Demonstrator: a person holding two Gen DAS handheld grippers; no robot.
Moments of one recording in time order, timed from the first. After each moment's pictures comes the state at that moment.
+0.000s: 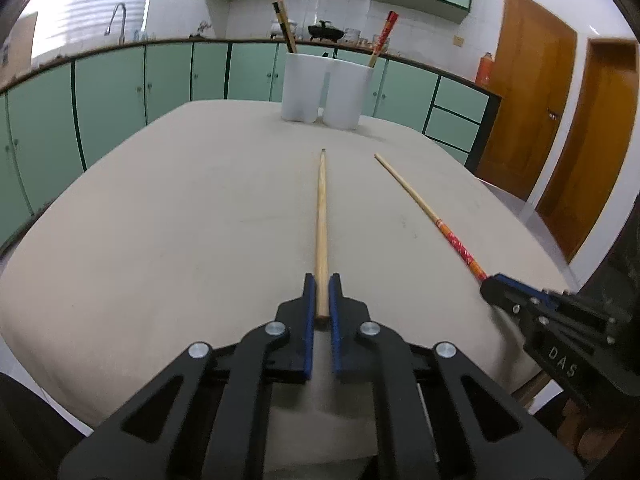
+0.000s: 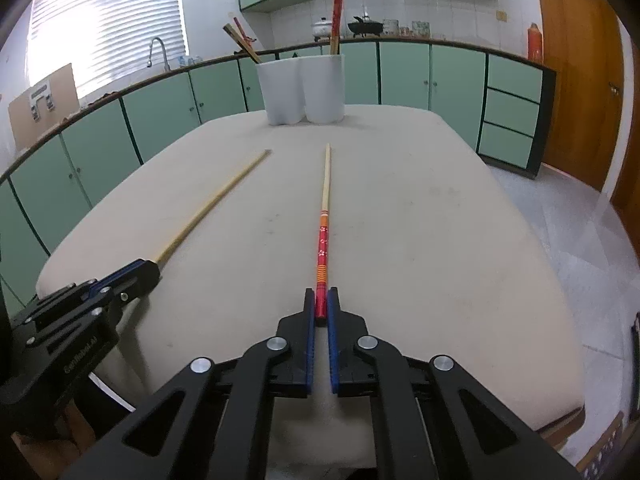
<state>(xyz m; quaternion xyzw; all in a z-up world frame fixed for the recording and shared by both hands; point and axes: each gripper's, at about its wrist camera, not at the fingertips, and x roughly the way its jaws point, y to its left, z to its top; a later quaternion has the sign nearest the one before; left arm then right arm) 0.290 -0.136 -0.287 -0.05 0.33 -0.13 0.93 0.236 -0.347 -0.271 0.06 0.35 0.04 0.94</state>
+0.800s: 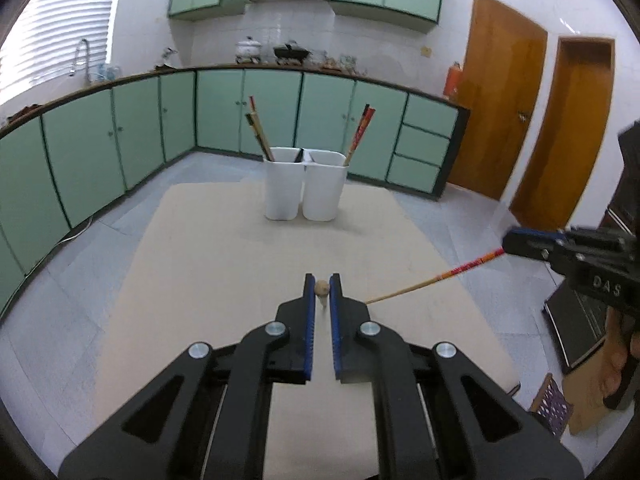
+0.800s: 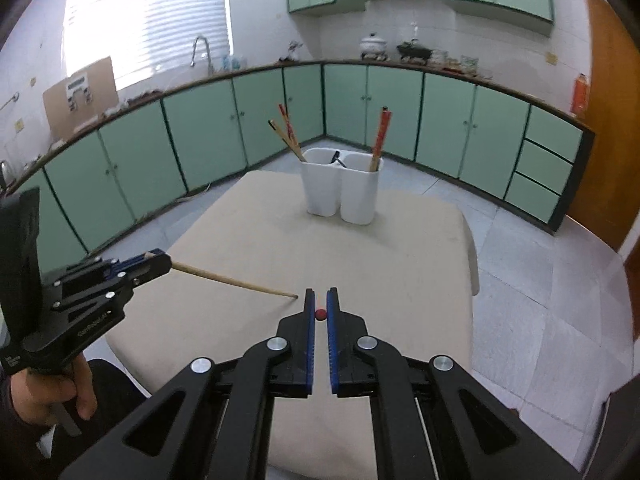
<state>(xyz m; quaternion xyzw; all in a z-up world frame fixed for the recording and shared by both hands) 0.344 -0.114 -0.128 -0.01 0.32 -0.20 0.93 0.307 -0.349 -0.073 -0.02 0.36 0.11 0.93</state>
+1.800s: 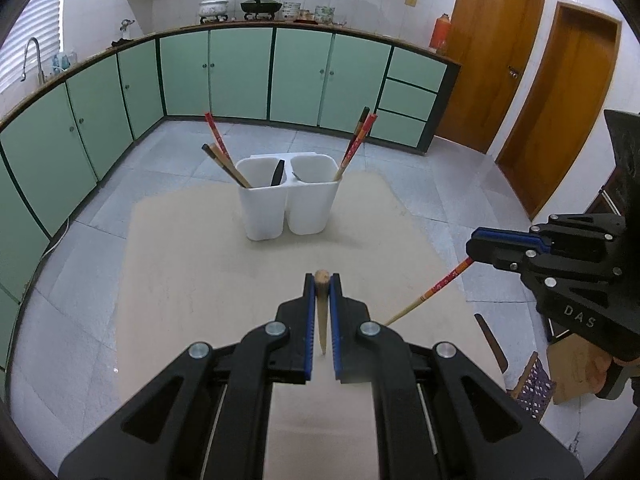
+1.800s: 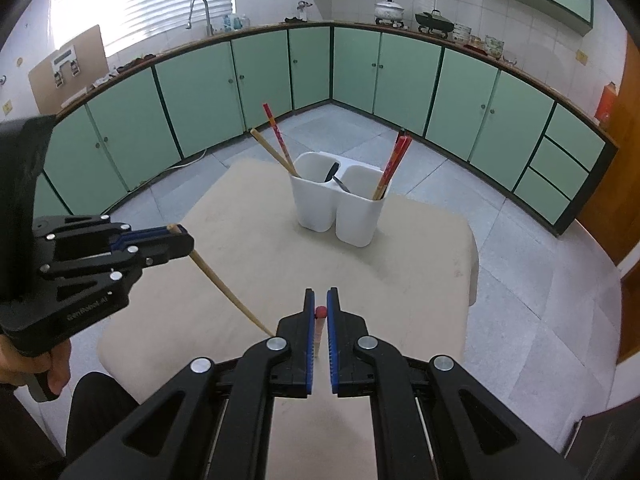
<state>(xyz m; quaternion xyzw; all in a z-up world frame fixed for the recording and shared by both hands) 0.461 -0.147 -0.075 0.03 0.41 -0.24 0.88 0.406 -0.339 -0.042 -0.05 0.43 0.11 0.90</state>
